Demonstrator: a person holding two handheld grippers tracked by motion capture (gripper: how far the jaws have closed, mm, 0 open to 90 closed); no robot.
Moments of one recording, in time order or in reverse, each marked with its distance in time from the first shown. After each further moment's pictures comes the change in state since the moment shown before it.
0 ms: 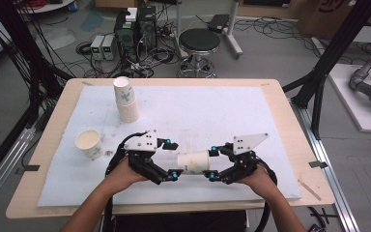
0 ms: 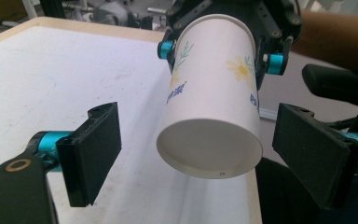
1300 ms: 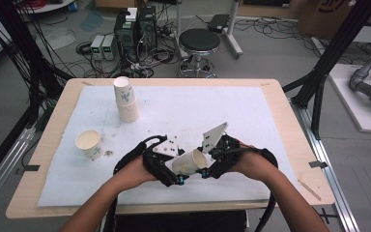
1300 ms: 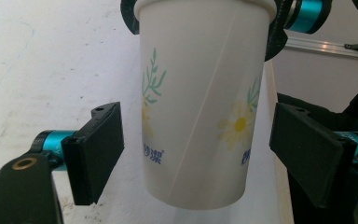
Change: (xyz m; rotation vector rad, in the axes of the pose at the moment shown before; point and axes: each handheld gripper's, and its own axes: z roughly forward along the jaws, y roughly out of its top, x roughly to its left) left arm 0.002 0.005 0.038 0.319 0.016 0.096; right arm 0.004 0.066 0.034 0.545 -0.086 -0.245
